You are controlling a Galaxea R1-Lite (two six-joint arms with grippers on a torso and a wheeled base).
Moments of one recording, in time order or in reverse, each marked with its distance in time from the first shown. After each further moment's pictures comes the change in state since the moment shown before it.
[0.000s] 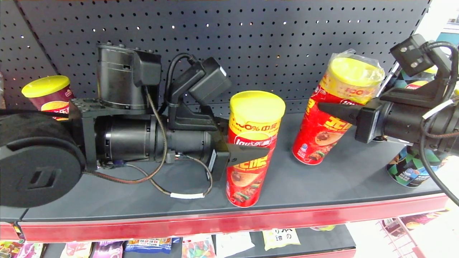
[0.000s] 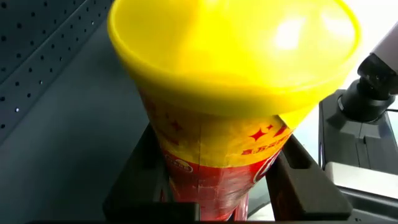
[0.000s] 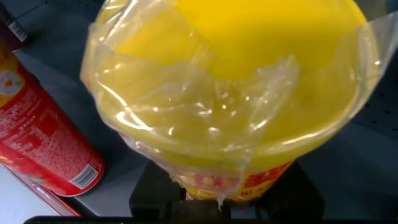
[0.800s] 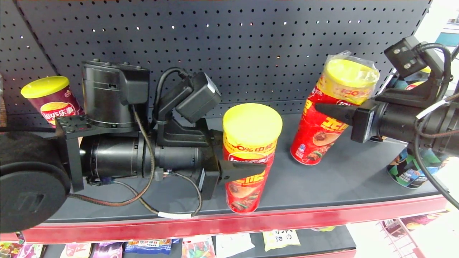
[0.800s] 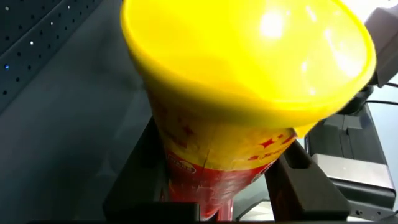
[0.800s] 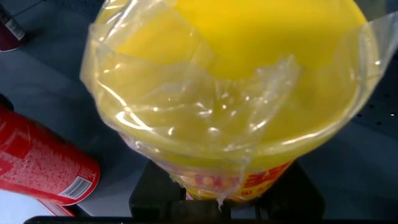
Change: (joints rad) left arm -0.003 -0.044 0.114 -0.061 -0.055 -0.006; right arm 0.002 0.017 -0.008 -0.001 0.001 0.000
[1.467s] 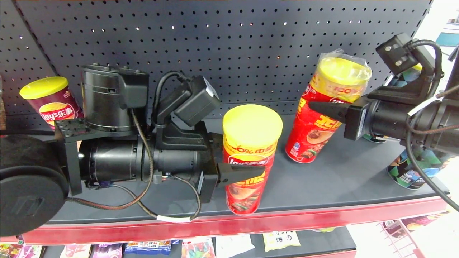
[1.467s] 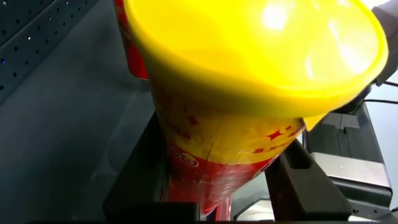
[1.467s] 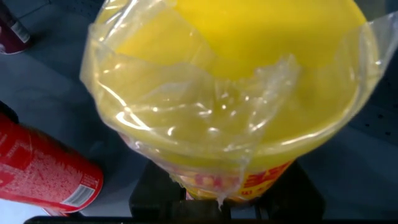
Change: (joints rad) left arm 0.003 -0.002 0.018 0.002 0.006 0.003; right arm 0.023 0.030 -0.033 0.001 -0.001 0.000
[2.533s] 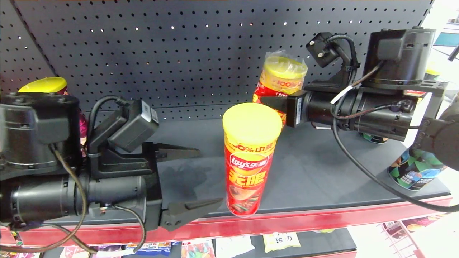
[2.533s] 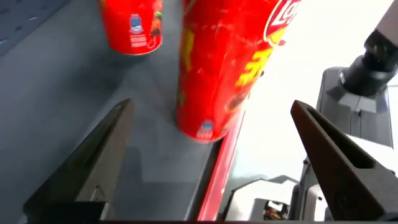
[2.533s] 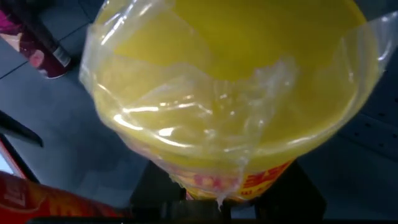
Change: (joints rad) left arm 0.104 -0.222 0.251 -0.005 0.086 -0.051; right arm 0.137 0.243 -0.228 -0.001 -0.001 0.086
